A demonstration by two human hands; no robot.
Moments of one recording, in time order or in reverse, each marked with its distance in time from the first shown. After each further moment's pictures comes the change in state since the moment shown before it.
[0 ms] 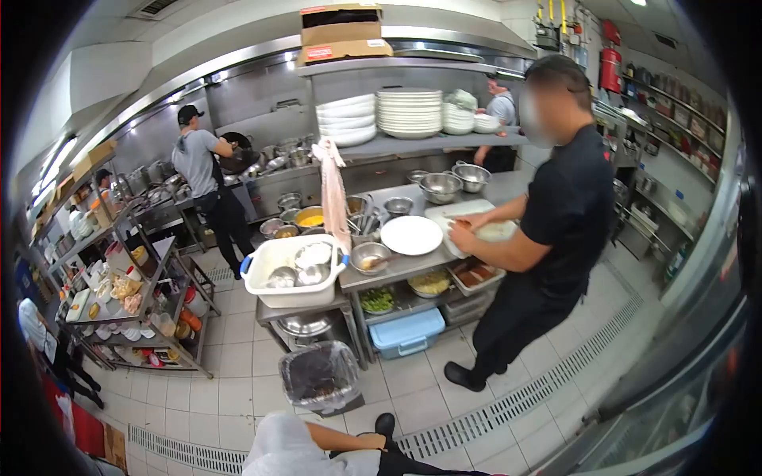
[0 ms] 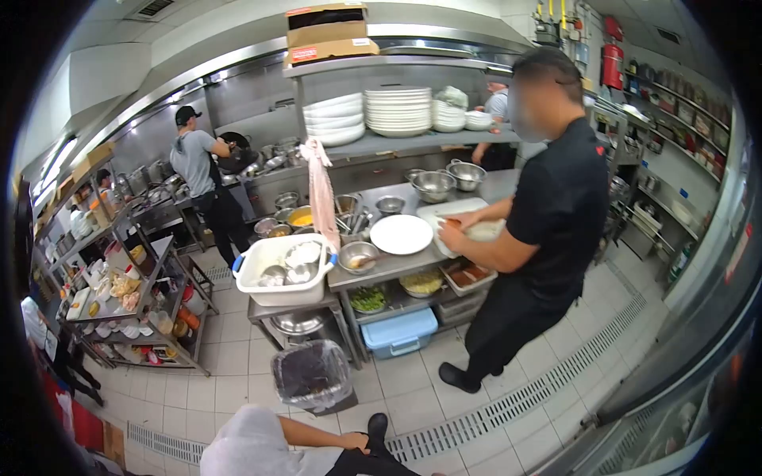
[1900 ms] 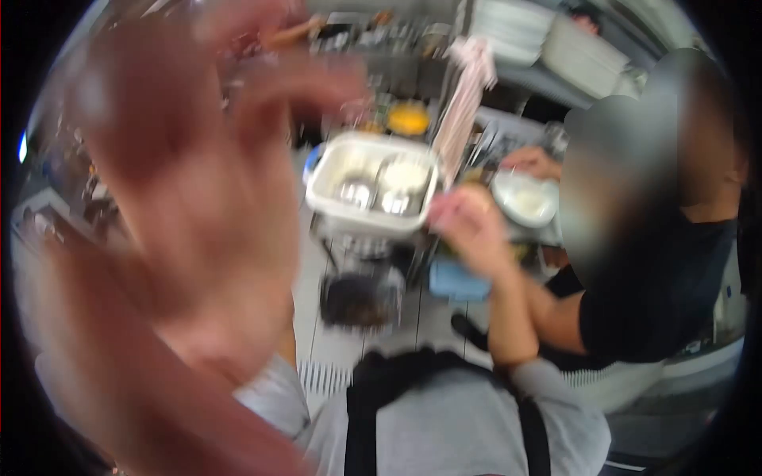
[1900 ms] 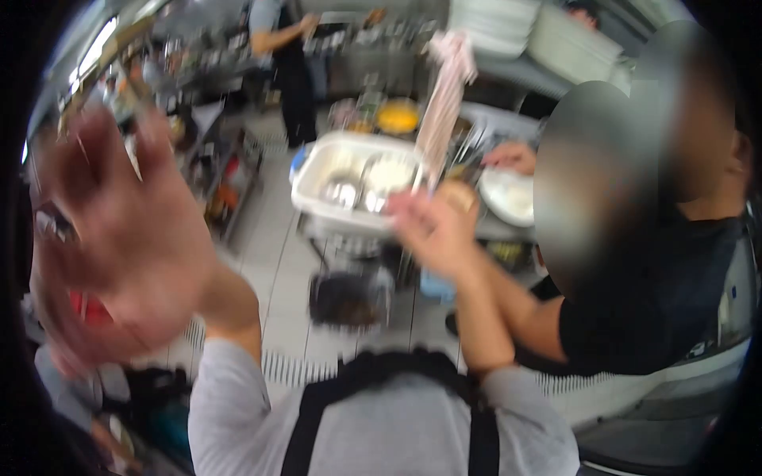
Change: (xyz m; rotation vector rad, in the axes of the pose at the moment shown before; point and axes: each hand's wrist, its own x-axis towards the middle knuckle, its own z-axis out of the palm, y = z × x) left_hand -0.480 0.082 -0.393 -0.019 2.392 0.819; right_hand -0.077 -0.660 -0.235 0.099 0.186 -1.691
